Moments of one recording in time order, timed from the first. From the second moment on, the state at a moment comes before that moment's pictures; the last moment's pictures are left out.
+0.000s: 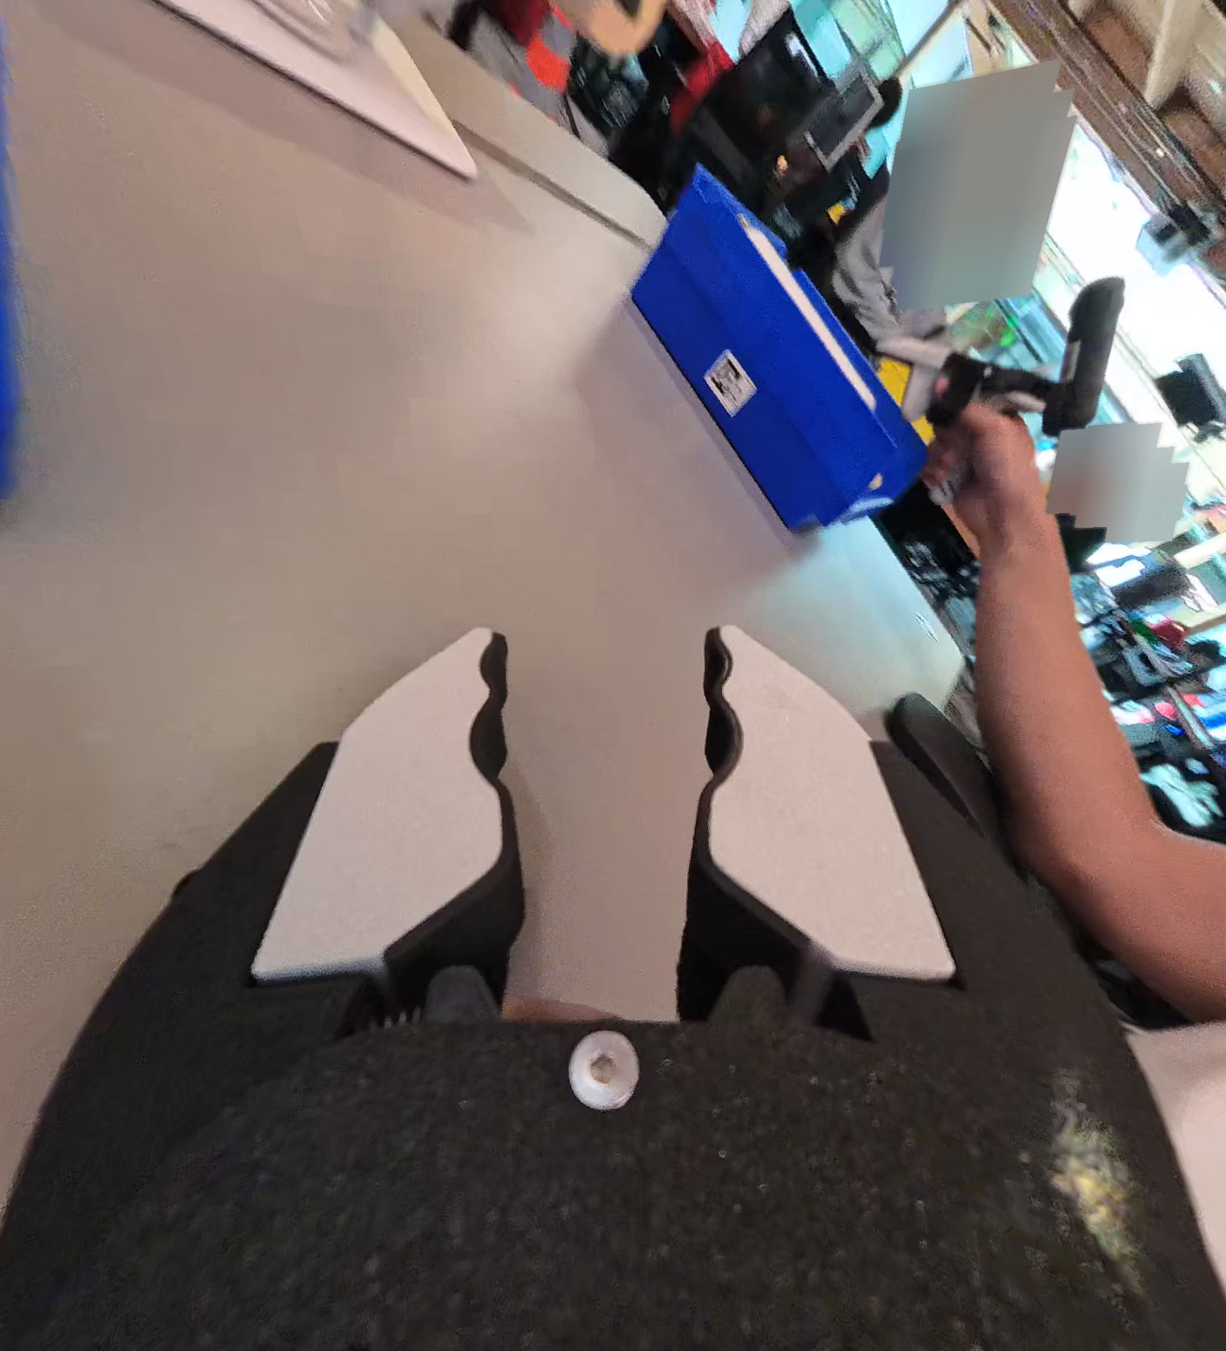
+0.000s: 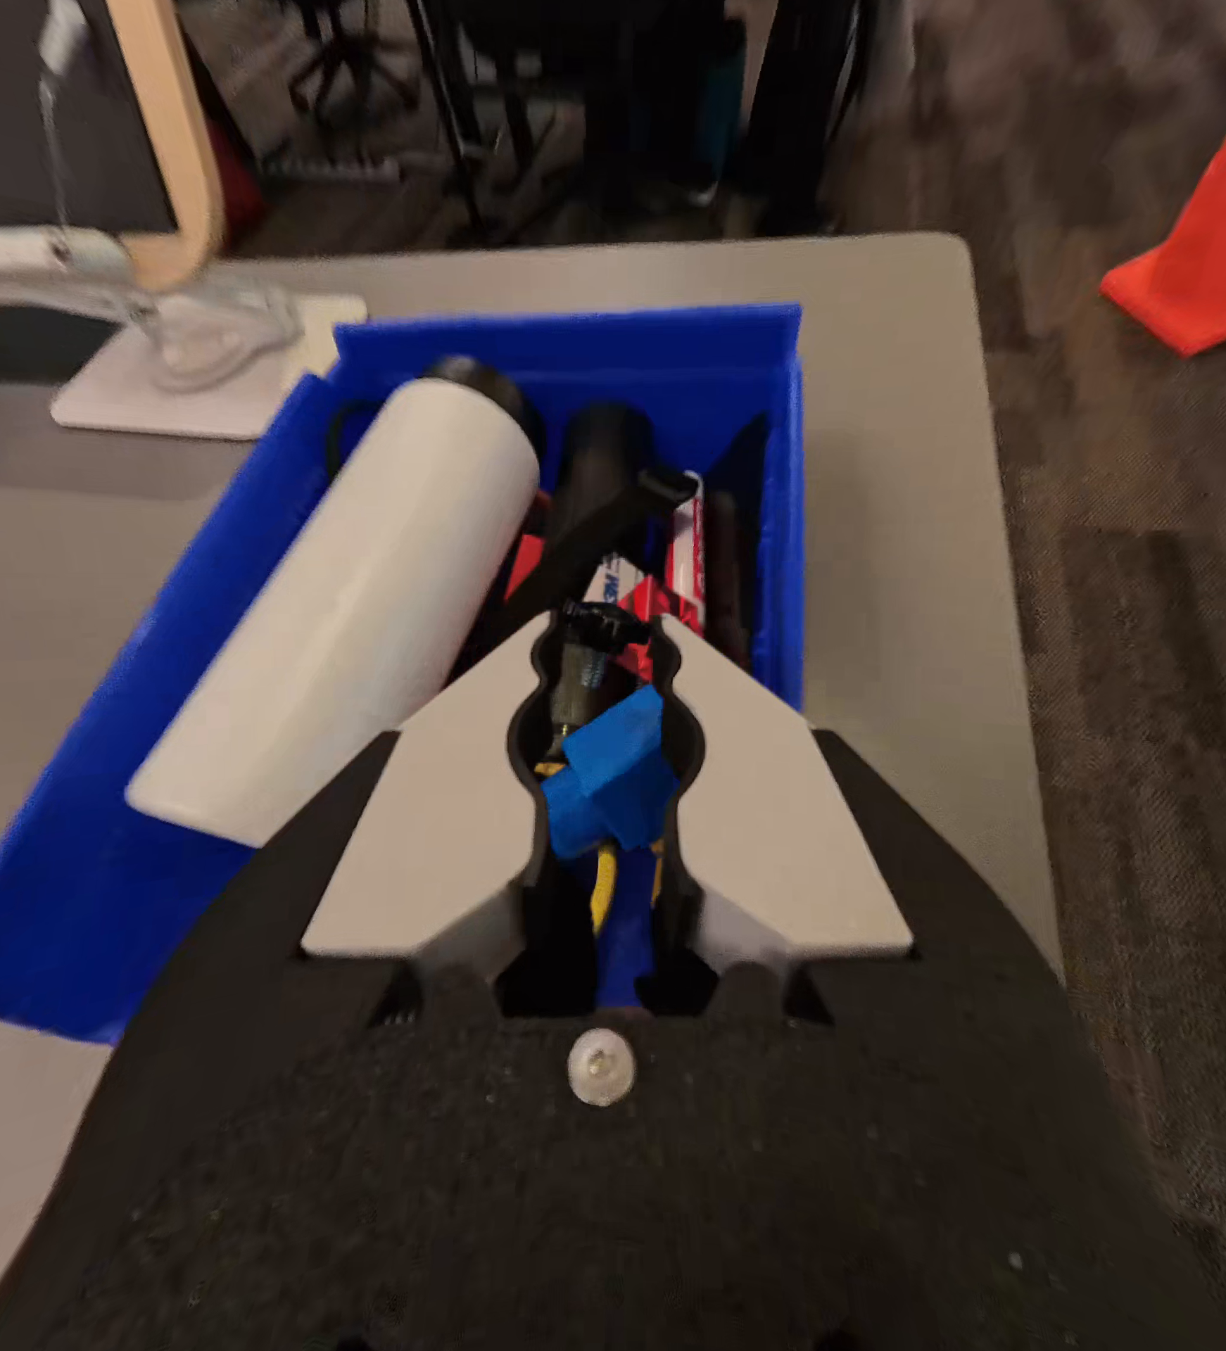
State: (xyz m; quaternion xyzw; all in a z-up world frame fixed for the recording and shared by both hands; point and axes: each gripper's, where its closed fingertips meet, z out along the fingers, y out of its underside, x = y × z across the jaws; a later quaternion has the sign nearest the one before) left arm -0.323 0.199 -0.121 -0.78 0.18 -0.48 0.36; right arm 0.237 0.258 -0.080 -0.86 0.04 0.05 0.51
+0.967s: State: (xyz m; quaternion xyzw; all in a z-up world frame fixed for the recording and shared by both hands) left arm -0.333 0.191 -0.095 -0.71 0.36 -0.37 0.48; right arm -0.016 0.251 0.085 -0.66 -0.15 0.27 0.68
